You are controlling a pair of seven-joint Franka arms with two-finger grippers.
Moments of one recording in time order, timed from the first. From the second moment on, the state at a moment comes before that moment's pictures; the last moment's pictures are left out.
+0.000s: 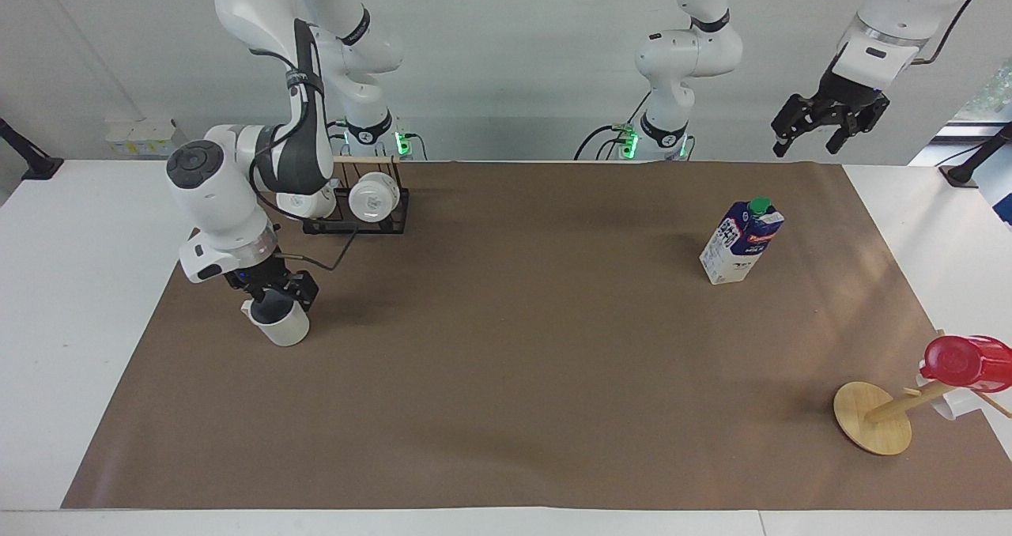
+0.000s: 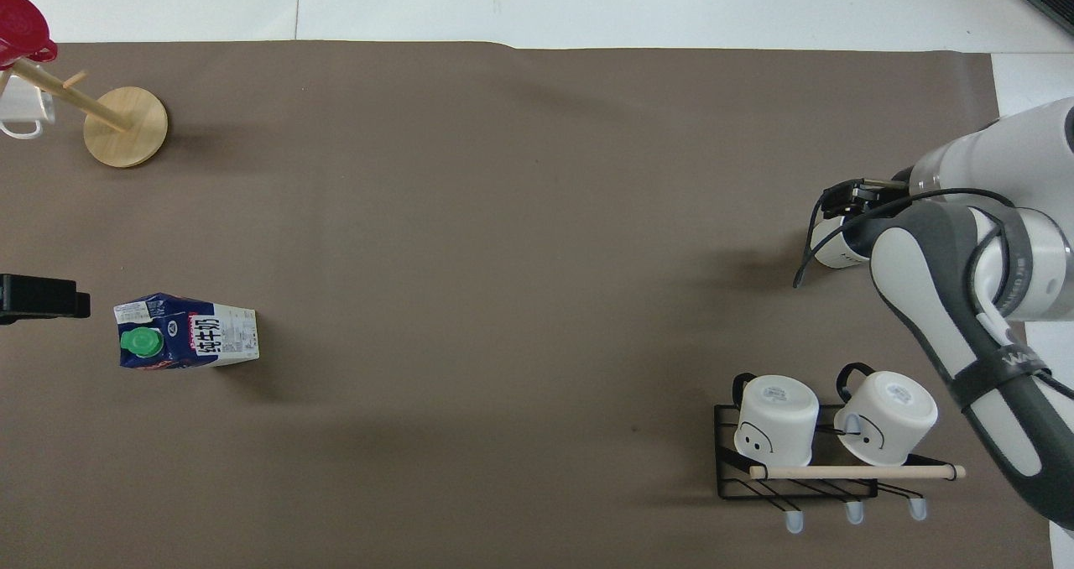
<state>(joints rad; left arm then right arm) 0.02 -0.23 -0.01 -1.80 -0.03 1.60 -0.04 -0.03 0.26 -0.02 -1.88 -0.02 2.17 0.15</state>
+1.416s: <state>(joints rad) 0.02 -0.24 -0.02 -2.07 -0.03 1.79 -0.04 0.12 0.20 0.09 -1.86 -0.02 2.08 0.15</state>
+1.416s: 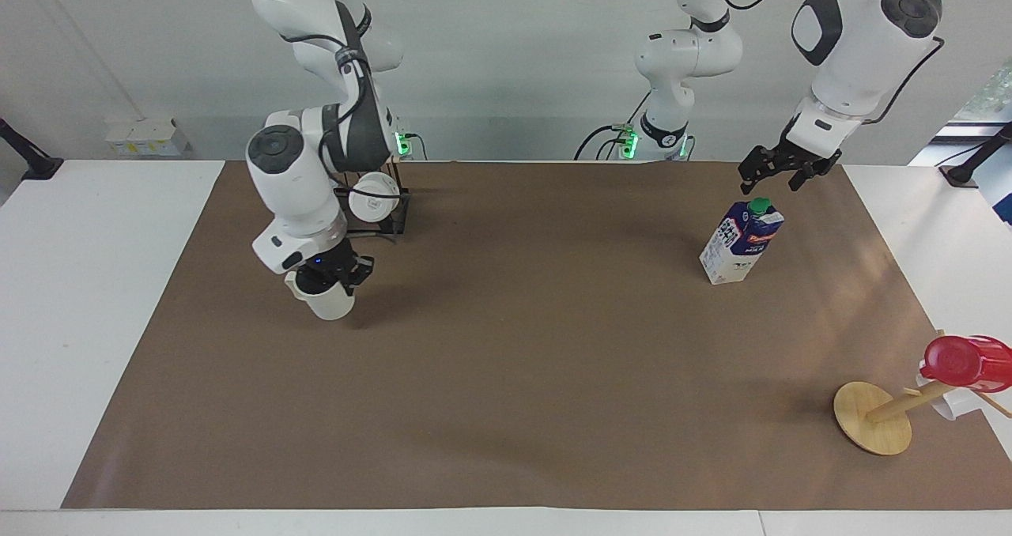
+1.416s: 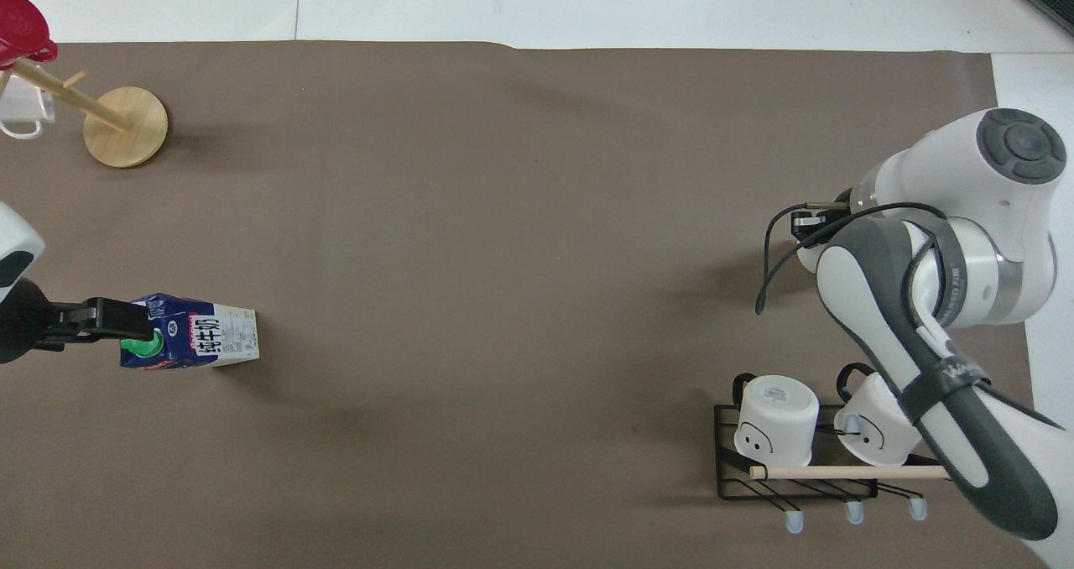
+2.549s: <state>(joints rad) 0.02 -0.25 -0.03 -2.24 -0.03 1.97 0.06 0.68 0.36 0.17 -1.76 -0.04 2.18 0.85</state>
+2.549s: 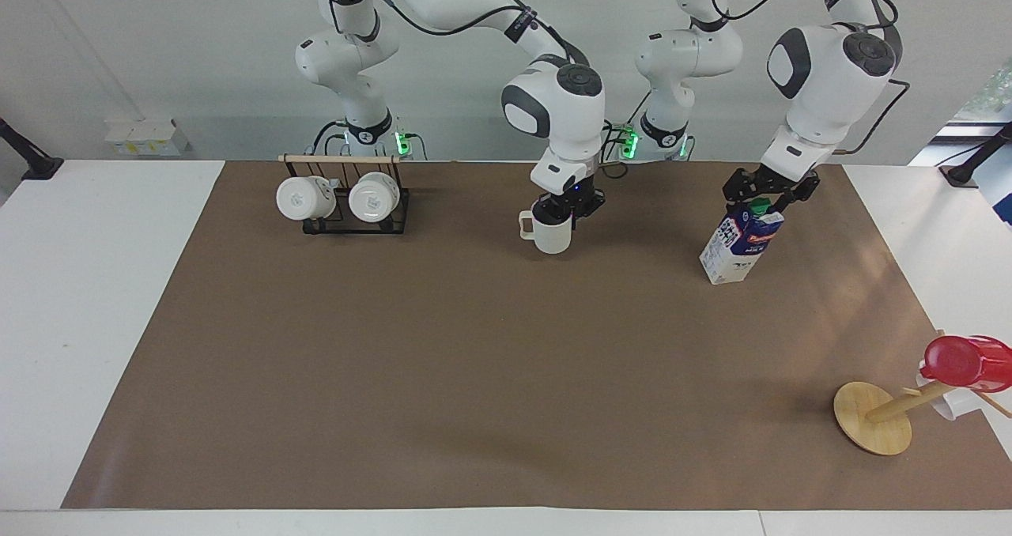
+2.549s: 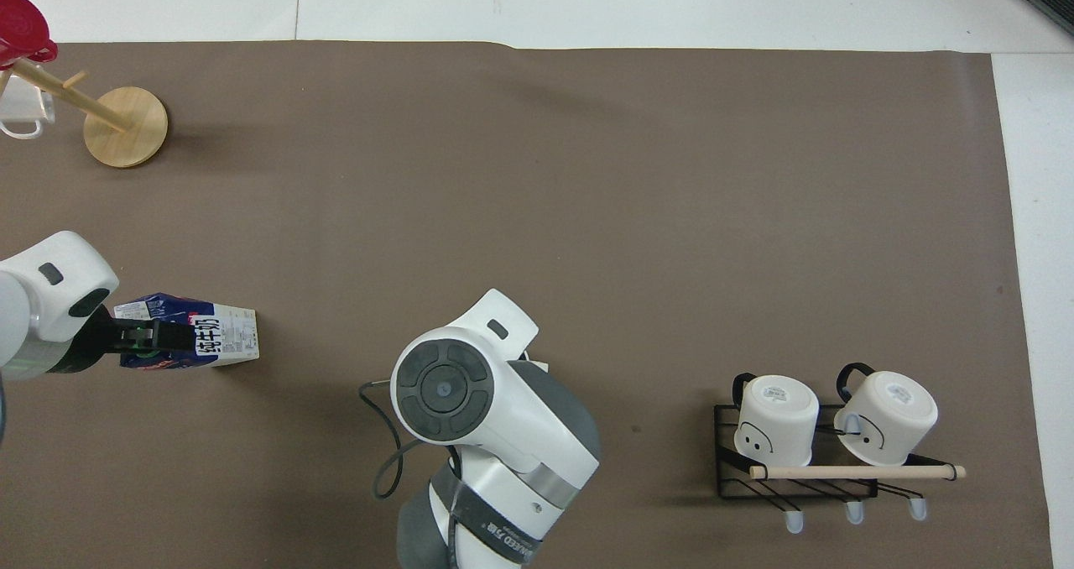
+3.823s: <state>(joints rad) 0.02 -0.25 -0.02 -2.26 -0.03 2.04 0.10 0.57 0.36 0.16 -1.82 -0.04 2.18 0.93</state>
